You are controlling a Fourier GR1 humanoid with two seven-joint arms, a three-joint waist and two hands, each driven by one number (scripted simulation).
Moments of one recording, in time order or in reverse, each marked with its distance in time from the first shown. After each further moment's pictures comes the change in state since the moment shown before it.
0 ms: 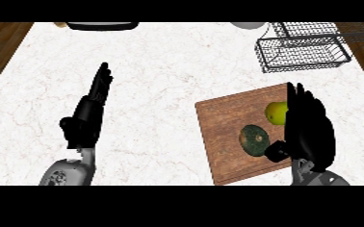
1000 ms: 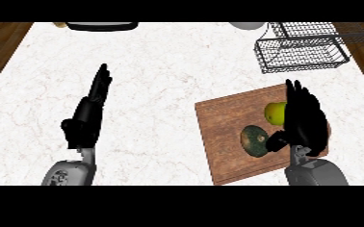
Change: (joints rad) left arm 0.010 -0.044 0.057 0.026 -0.045 -0.053 -0.044; right arm -0.019 0.072 -0.140 0.193 0.042 -0.107 -0.187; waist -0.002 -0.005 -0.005
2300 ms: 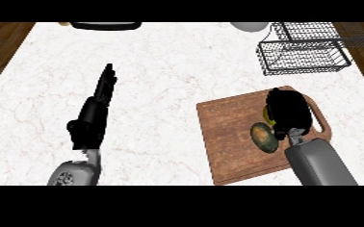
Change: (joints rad) left arm 0.001 -0.034 -0.017 -0.026 -0.032 -0.001 0.024; right arm -0.147 -0.122 0.077 0.256 0.078 0.179 -0.332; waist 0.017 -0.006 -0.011
